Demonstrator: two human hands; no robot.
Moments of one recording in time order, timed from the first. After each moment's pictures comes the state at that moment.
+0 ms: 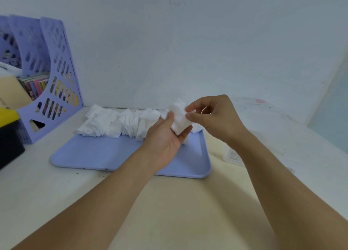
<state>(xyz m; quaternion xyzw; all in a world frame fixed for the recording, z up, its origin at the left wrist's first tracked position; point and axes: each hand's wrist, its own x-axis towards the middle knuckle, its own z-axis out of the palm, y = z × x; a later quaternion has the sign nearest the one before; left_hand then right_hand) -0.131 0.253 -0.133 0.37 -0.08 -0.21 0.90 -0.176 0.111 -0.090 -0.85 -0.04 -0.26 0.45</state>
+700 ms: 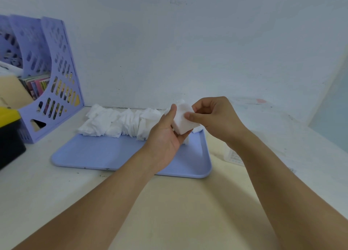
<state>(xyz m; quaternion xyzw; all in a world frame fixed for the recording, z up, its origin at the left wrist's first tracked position) -0.132 0.255 -0.134 0.42 -0.16 -0.20 0.87 -0.170 0.107 -0.095 -0.83 -0.03 -0.21 0.52</state>
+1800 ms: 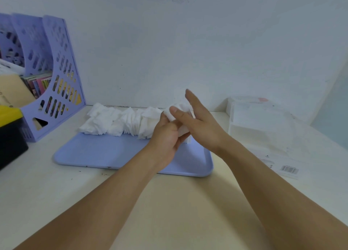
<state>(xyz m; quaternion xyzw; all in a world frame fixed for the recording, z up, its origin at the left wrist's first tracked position) -0.121 0.244 -0.149 0.53 -0.20 -0.13 0.81 -0.169 0.143 -0.110 -0.82 -0.06 -0.12 0.55</state>
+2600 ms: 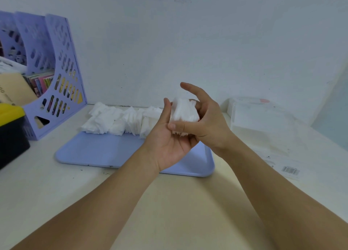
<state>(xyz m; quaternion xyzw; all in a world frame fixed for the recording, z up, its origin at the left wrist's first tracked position) -0.140 0.265 -0.127 0.30 -0.14 -0.35 0.88 -0.171 0.141 -0.110 -0.73 -0.17 -0.20 0.63</state>
